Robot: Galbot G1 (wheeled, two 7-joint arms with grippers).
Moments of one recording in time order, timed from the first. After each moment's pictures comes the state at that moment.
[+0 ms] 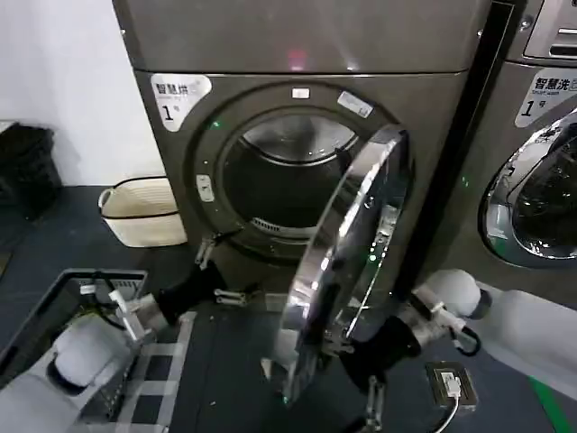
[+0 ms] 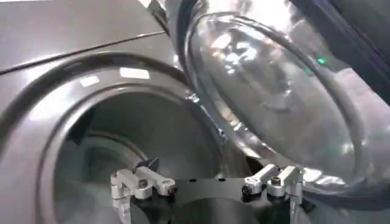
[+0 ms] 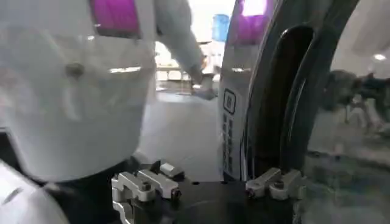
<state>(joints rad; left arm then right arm) 1.06 -0.67 -0.32 -2.03 -0.24 -0.13 0.32 -0.01 0.54 -0.88 1.81 1.04 0.20 -1.25</state>
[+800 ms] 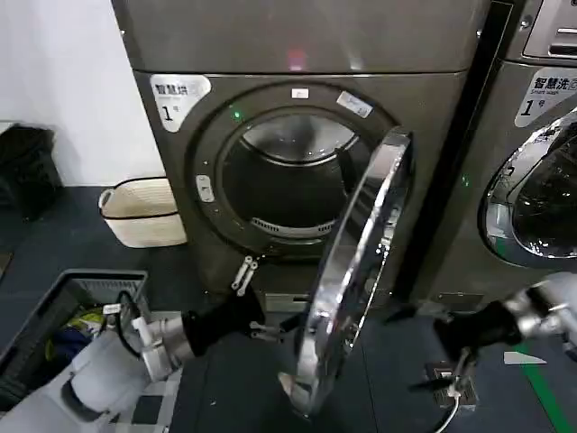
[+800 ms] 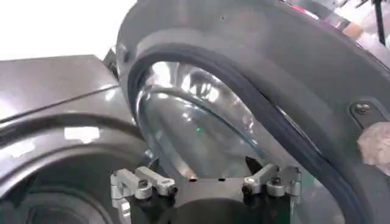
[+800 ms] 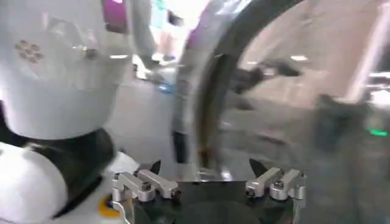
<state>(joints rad) 1.03 -0.65 -0.18 -2.20 -0.22 -0.13 0.35 -0.44 0.23 -0.38 1.75 1.06 0.37 -1.35</state>
